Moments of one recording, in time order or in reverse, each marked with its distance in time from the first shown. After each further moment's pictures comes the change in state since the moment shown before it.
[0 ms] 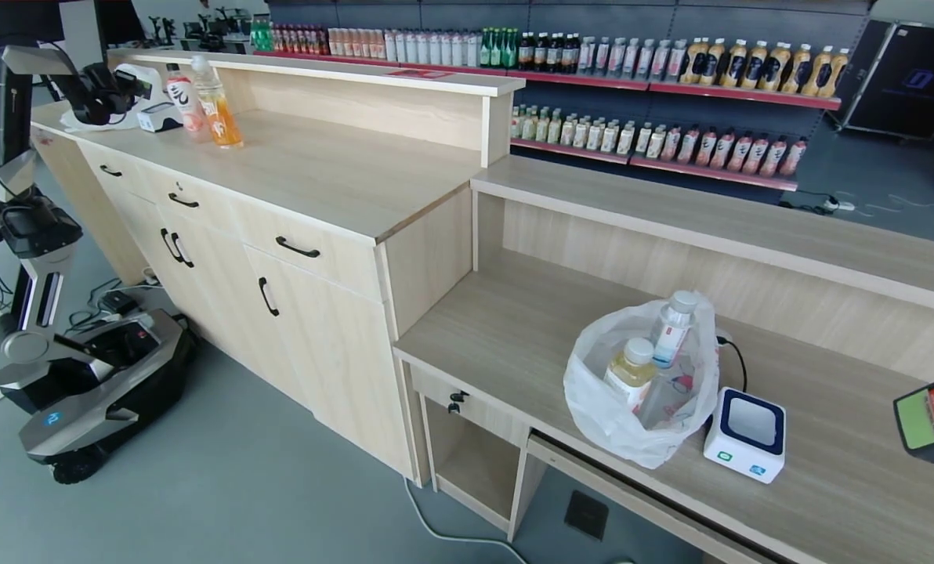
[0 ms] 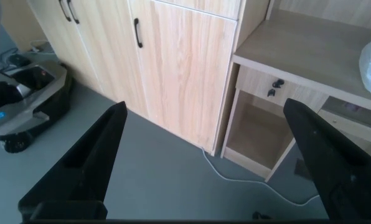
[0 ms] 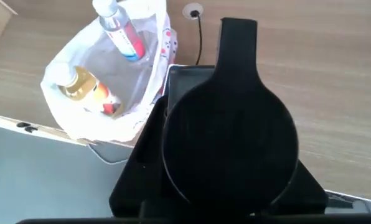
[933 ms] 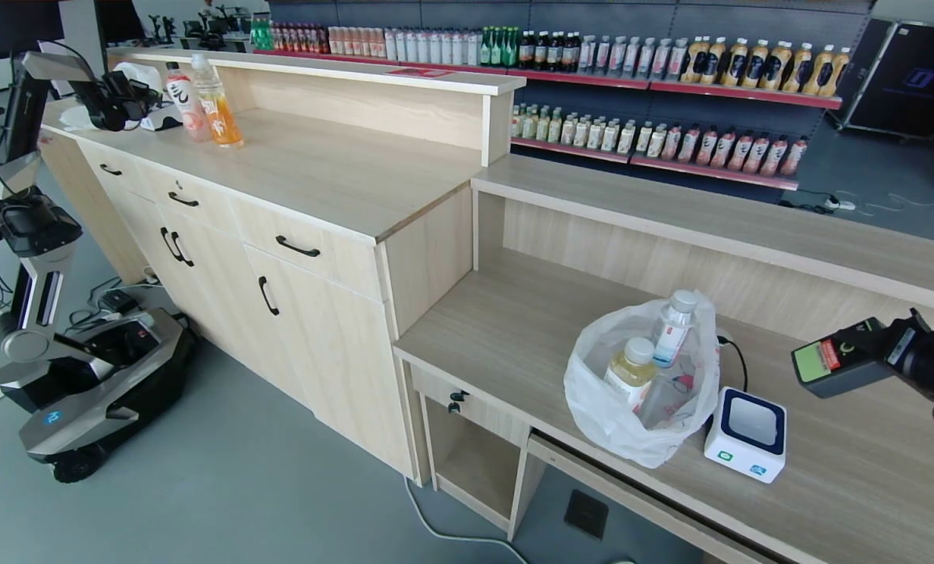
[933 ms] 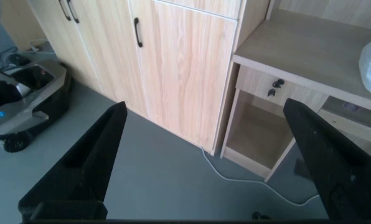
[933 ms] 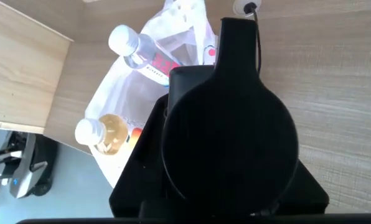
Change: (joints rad) left arm 0.000 0.000 0.000 0.000 0.000 0.000; right arm -0.040 0.618 -0.214 -0.347 0.271 0.199
